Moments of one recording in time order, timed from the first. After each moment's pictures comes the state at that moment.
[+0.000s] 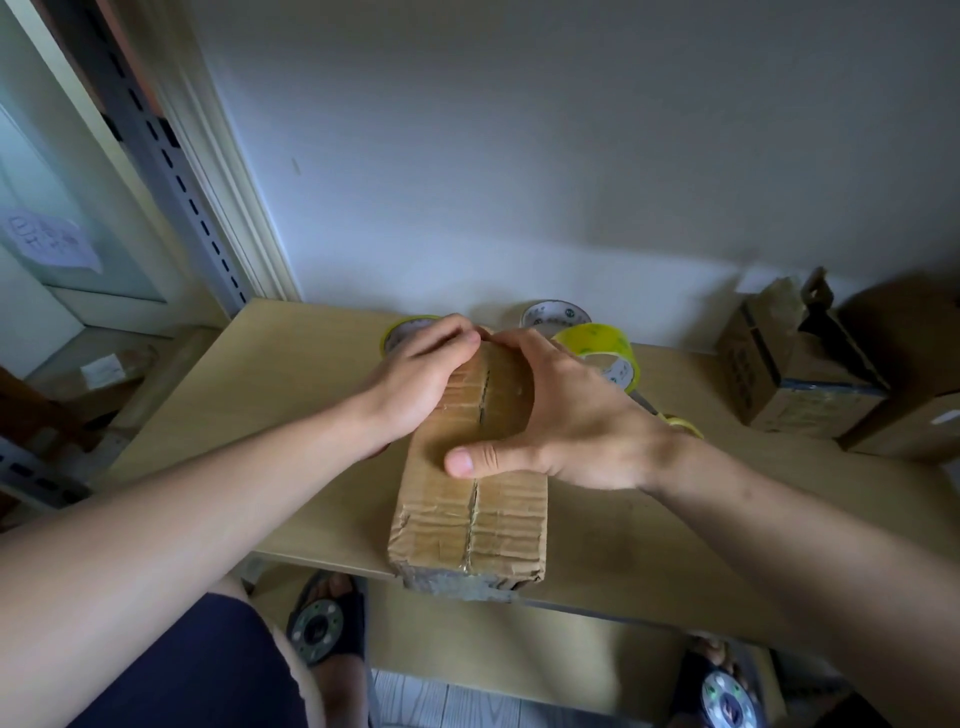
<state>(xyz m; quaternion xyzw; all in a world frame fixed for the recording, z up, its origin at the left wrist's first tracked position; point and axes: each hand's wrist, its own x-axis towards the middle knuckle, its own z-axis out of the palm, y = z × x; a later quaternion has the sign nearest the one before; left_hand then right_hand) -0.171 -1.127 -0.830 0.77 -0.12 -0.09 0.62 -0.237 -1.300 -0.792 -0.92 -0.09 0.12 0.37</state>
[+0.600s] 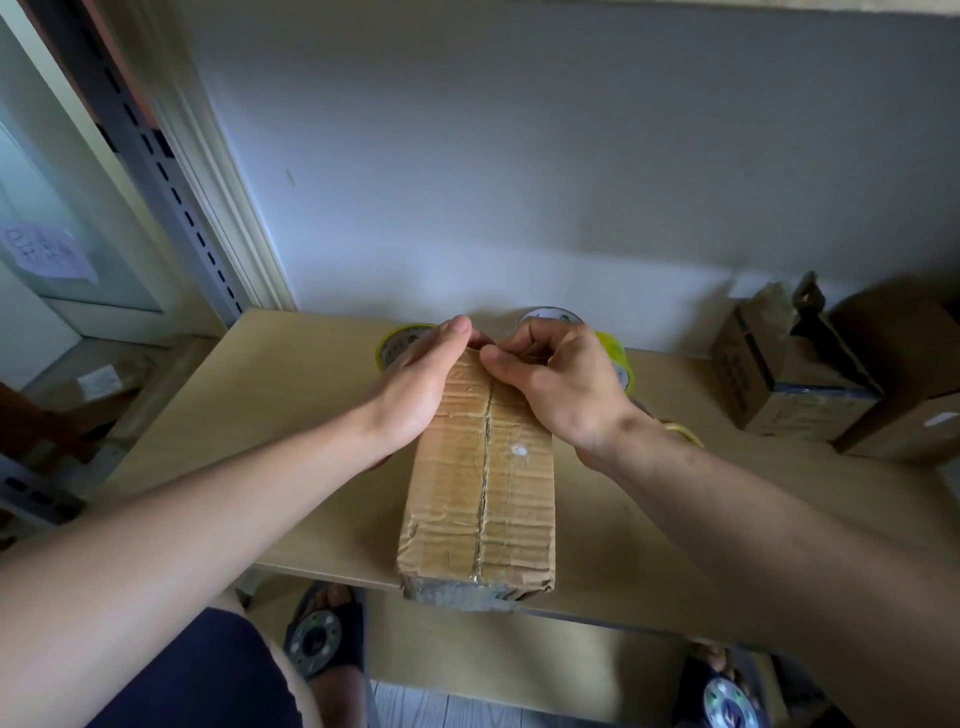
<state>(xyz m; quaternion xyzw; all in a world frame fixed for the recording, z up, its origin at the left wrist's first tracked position) -0.175 -1.133 -0.826 0.78 -0.09 -0.12 0.61 -0.201 -1.295 -0.823 -0.80 0.05 -0.03 0.60</state>
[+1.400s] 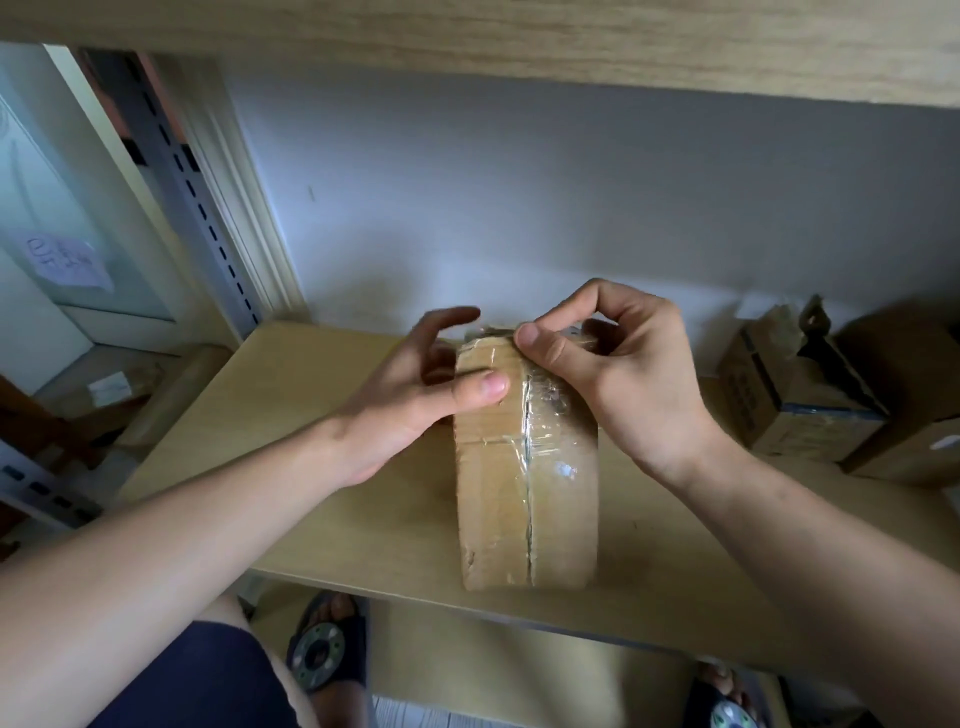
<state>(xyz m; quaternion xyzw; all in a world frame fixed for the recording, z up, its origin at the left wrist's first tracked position) -0.188 -1.108 -0.809 0.71 -0.17 -0.15 0.67 -0.232 -1.306 -0.772 -0.75 -0.08 -0.15 0.64</state>
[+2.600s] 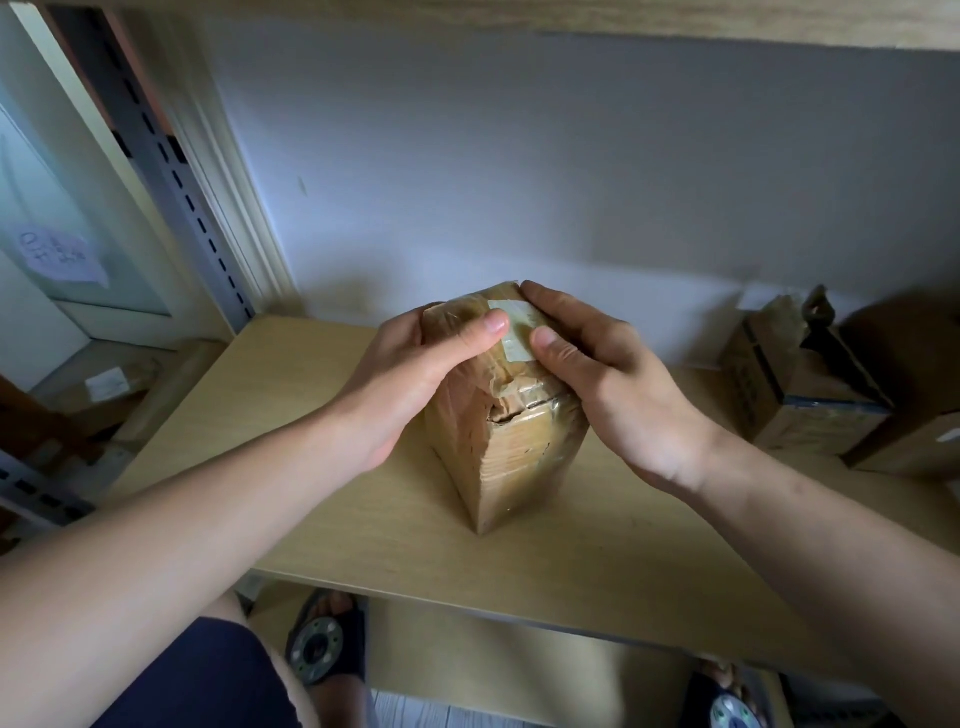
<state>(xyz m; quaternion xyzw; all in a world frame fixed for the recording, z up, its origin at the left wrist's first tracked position) -0.191 -1.129 -0.789 0.69 -0.08 -0.12 0.71 -0.225 -1.316 -0.789 -0.78 -0.05 0.00 0.62</state>
